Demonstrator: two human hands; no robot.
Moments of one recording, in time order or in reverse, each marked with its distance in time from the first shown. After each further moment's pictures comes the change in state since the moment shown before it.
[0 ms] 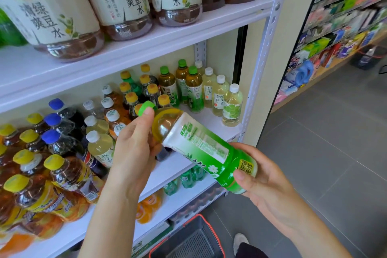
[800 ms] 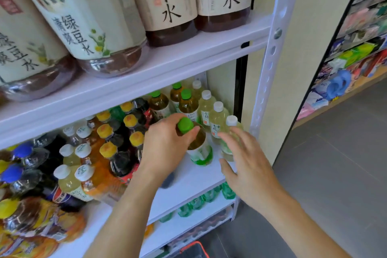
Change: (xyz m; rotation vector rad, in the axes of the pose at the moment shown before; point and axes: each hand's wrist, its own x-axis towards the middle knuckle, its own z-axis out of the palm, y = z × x) left_hand 0.132 -0.034 0.106 1.060 0.078 0.532; right_hand 0.164 -0.026 -0.091 -1.371 0.072 -0.523
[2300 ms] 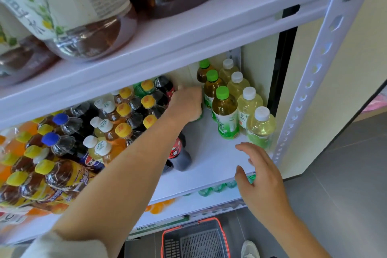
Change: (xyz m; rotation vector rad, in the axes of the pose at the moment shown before) left_hand 0.096 -0.046 0.051 0.740 -0.573 -0.312; right_hand -0.014 0.035 0.055 0.486 -0.031 0.129
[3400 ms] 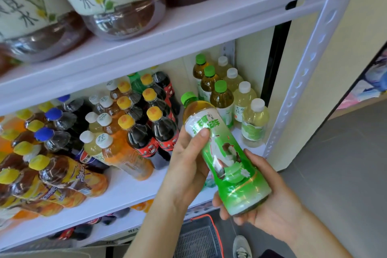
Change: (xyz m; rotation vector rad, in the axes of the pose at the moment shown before) left_hand -0.166 0.016 0.045 -2.224 -0.113 0.015; right_hand -0.019 -0.072 -0.032 1.379 -0.734 0.875
